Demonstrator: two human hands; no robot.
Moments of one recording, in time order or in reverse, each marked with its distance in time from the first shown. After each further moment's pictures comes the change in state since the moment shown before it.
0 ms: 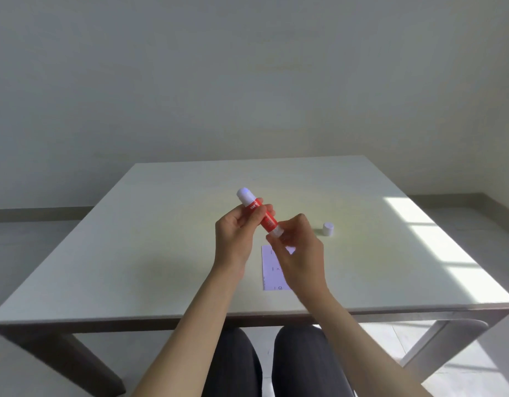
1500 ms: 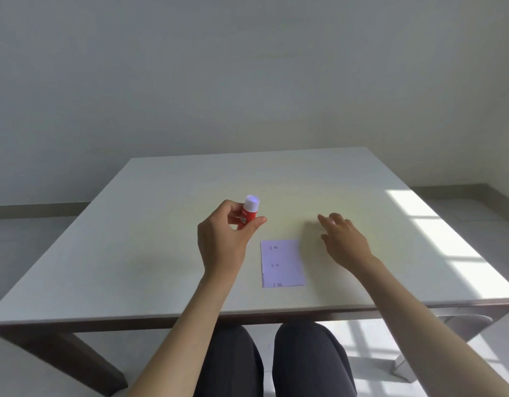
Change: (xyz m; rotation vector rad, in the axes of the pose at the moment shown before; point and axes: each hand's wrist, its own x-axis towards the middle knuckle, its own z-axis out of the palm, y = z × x) left_hand -0.002 -0.008 -0.014 0.773 0.257 0.332; right_hand 0.052 0.089 -0.075 -1.123 -0.357 0.152
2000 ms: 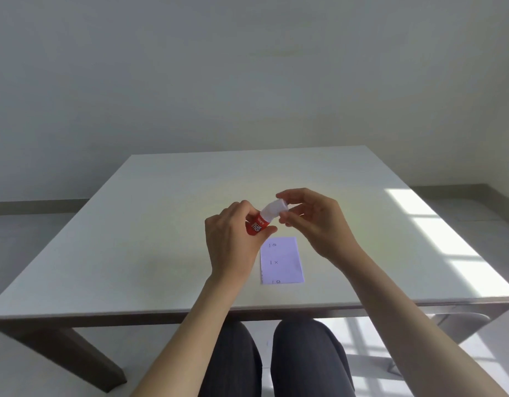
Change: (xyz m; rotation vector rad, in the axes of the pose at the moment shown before) left_hand -0.007 0.006 0.009 0.248 -0.038 0.291; right_hand -0.035 -0.077 -0.079 1.059 0.160 -0.302
